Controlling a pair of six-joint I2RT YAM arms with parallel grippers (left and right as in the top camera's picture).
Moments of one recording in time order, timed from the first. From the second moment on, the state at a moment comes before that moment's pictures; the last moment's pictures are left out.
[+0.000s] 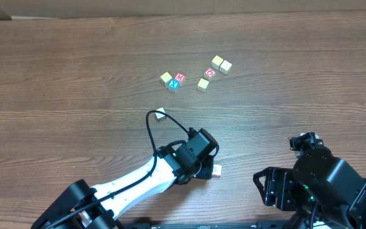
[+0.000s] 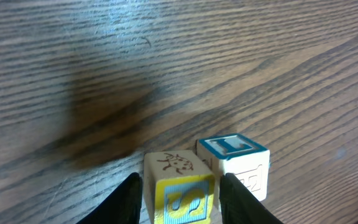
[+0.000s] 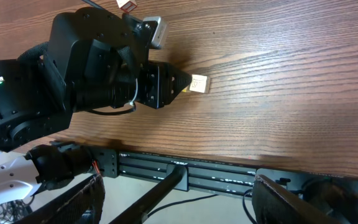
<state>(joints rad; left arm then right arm) -0.87 1.54 0.76 -0.39 0.11 -0.73 0.89 0.93 1.51 -1.62 0.03 0.93</state>
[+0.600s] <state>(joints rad) -0.74 1.52 0.78 -0.39 0.09 -0.67 0.89 0.93 1.51 -1.62 0.03 0.93</state>
